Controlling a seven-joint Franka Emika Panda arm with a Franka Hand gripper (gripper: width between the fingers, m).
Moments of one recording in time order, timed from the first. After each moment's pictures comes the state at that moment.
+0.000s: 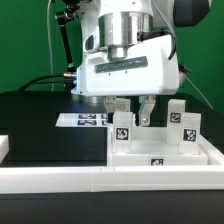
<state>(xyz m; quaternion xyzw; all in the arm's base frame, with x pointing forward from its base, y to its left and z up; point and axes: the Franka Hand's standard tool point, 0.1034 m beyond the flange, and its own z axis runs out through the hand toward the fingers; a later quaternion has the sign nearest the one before) 0.587 0.007 0.075 -0.88 0.45 -0.10 0.05</state>
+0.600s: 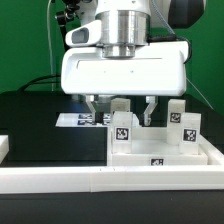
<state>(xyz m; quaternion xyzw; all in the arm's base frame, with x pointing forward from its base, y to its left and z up) 0.590 -0.003 0.077 -0.98 0.19 -0.11 0.01</state>
